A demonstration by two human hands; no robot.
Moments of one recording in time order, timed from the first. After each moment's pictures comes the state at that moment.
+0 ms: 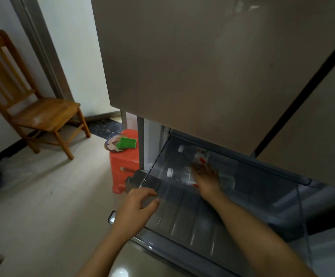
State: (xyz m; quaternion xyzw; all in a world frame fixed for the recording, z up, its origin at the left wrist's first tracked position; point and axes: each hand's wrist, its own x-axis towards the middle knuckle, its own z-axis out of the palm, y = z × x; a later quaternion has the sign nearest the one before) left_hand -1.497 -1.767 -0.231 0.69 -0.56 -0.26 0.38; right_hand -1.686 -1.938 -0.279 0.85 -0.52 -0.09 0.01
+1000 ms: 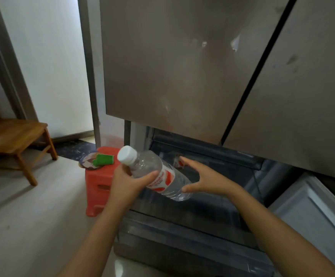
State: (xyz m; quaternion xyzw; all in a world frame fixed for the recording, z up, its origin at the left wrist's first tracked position) left_hand -1.495 -1.744 -0.148 0.48 -0.45 -0.40 0.64; right_hand -1.701 -1.821 -0.122 0.82 -0.48 0.04 -0.32
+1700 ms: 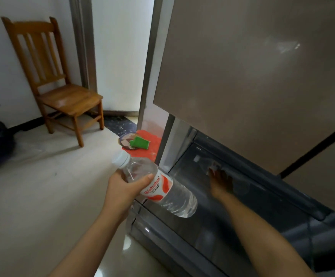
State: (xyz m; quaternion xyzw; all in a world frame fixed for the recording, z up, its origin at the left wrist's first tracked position) left_hand -1.462 -1.733 -0.183 0.54 -0.26 -0.39 0.70; right_hand -1.672 -1.968 -0.270 0.80 -0.58 -0.15 -0.02
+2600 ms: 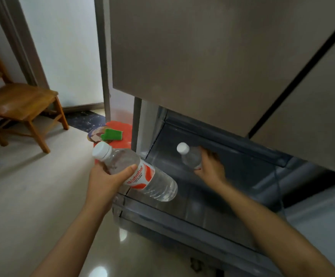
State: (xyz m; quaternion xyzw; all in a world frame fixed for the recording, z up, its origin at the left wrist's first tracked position) left_hand -1.457 -1.744 -0.187 0.57 -0.33 -0.40 0.64; right_hand -1.698 -1.902 -0.238 0.80 -0.59 0.09 -0.06
